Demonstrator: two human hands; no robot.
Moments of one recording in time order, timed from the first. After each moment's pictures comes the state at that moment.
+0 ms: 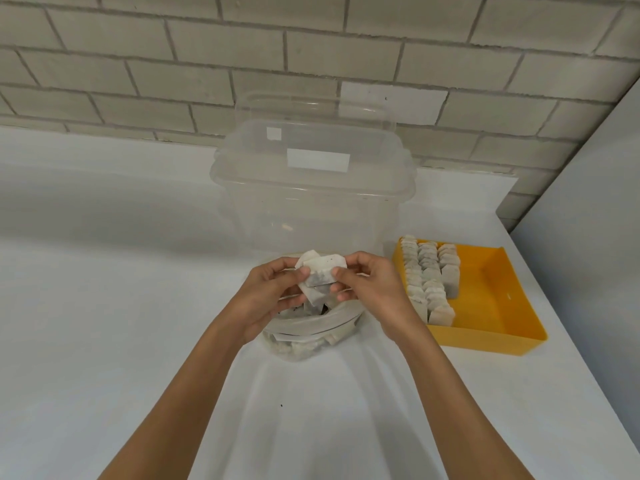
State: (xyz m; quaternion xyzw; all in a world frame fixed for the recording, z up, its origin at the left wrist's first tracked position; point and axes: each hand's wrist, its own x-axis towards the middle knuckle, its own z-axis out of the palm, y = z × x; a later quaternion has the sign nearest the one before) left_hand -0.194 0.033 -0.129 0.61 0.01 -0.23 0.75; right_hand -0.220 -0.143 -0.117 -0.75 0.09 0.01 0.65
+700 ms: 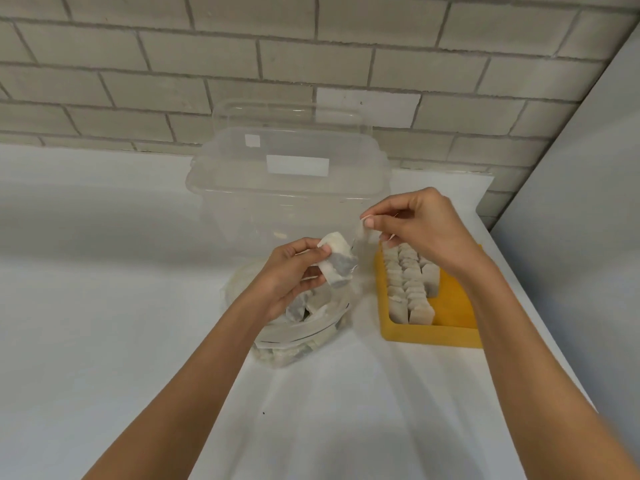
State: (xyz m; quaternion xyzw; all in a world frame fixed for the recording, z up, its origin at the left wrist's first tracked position) left_hand -0.177 -0.027 -0.104 0.61 -0.01 -0.25 0.76; right_hand -0.211 -0.223 -0.025 -0.87 -0.02 -0.08 0.48
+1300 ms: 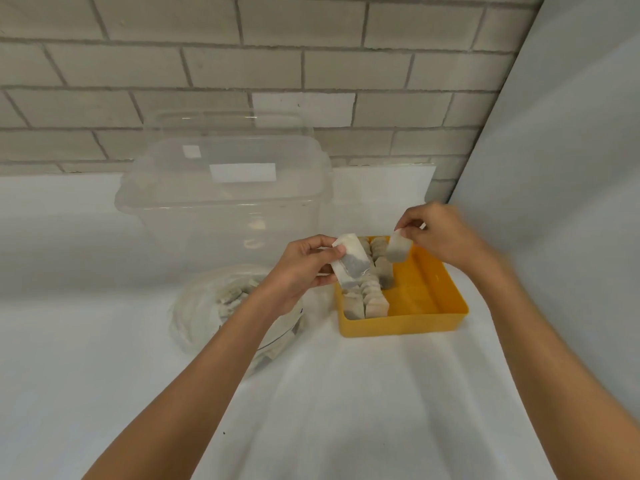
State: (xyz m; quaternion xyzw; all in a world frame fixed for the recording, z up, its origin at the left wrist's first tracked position) left_hand -0.185 -0.109 -0.089 0.65 -0.10 -0.28 0.70; right_hand -0.224 -0.335 -0.056 -0.97 0.06 -0.09 0.21
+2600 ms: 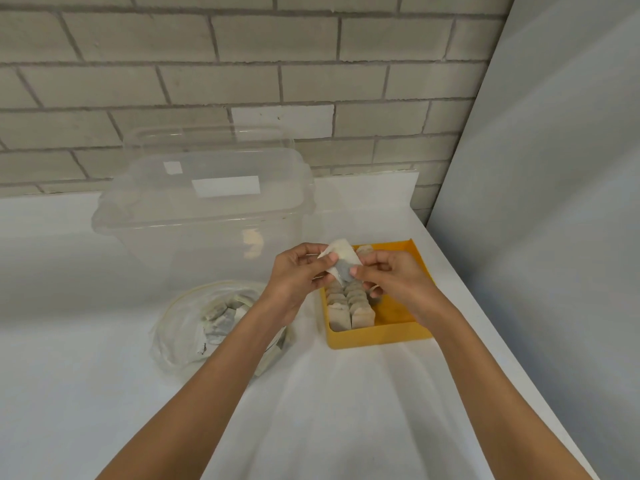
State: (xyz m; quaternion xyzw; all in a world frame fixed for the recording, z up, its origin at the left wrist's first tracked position) left_hand -0.181 -0.134 -0.101 0.60 -0.05 -0.24 0.76; right_hand -0.252 -0.291 -0.092 -0.77 0.16 -0.02 0.62
